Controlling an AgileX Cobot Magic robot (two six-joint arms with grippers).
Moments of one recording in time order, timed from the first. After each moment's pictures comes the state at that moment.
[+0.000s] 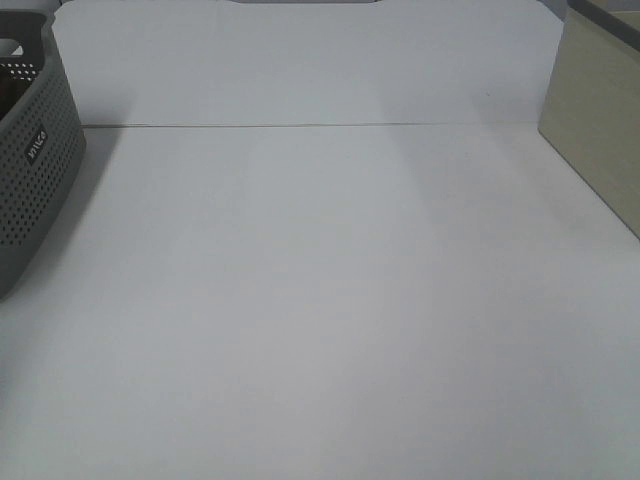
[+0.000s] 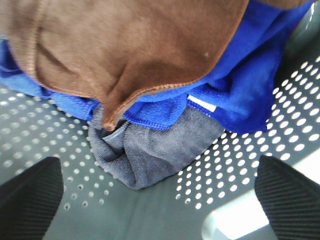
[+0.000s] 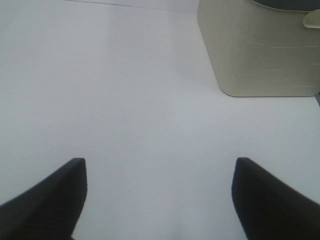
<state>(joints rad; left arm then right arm) 0.34 1.93 -1.66 0.14 1.21 1.03 -0.02 0.00 -0.50 0.10 1.07 -0.13</state>
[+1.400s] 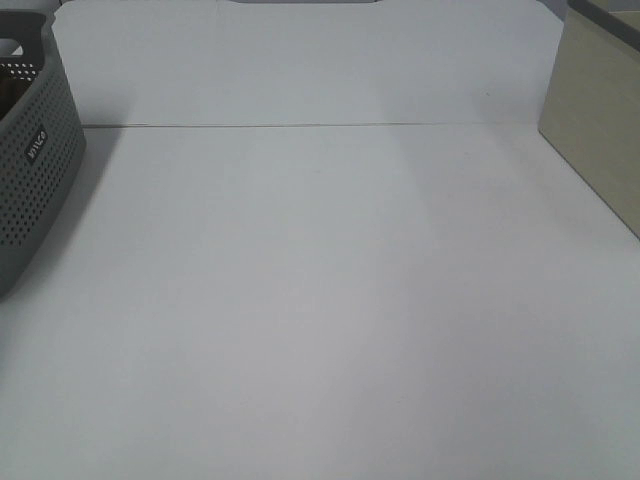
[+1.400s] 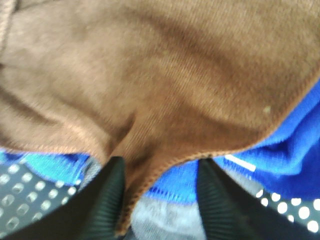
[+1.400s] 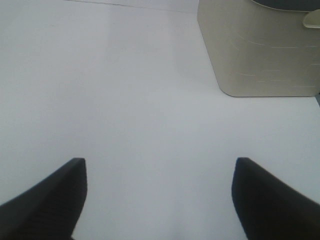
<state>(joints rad) 0.36 2.17 -1.81 0.09 1.21 1.05 -0.02 0.00 -0.50 0.10 1.07 -0.13</state>
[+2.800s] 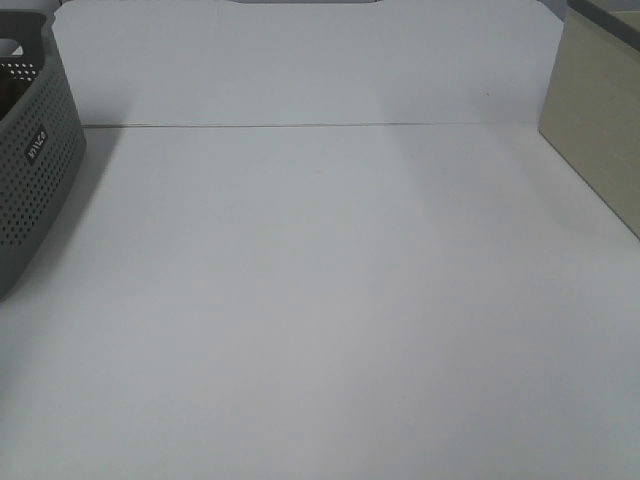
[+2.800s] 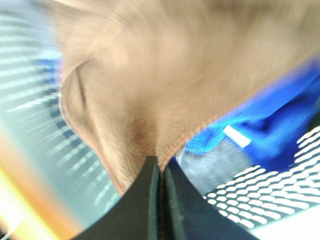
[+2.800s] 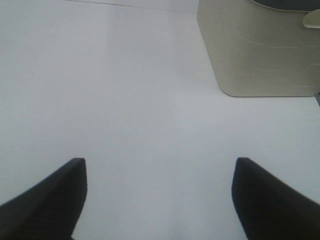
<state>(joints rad) 0.36 1.90 -1.81 0.06 1.21 0.85 -0.02 0.00 -0.50 0.10 1.07 -0.13</state>
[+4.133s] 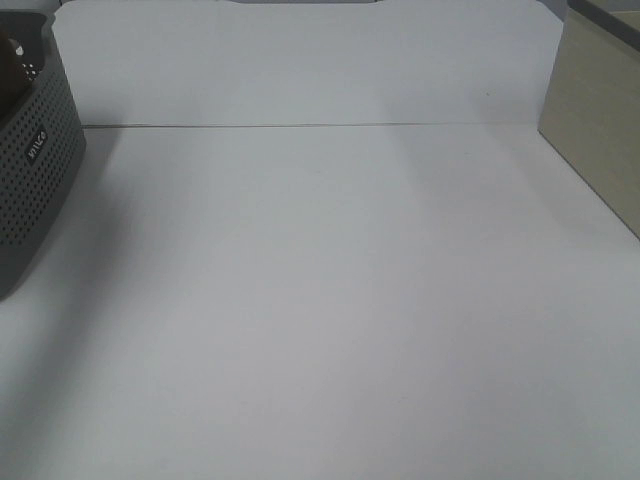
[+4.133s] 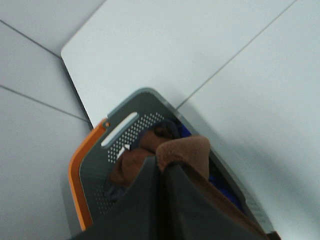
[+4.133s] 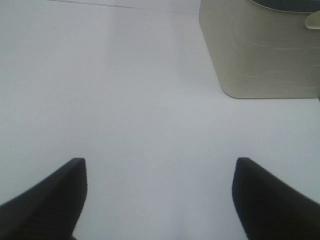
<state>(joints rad) -0.05 1.53 -2.04 0.00 1.21 0.68 -0.02 0.00 -0.51 0.13 1.05 -0.13</state>
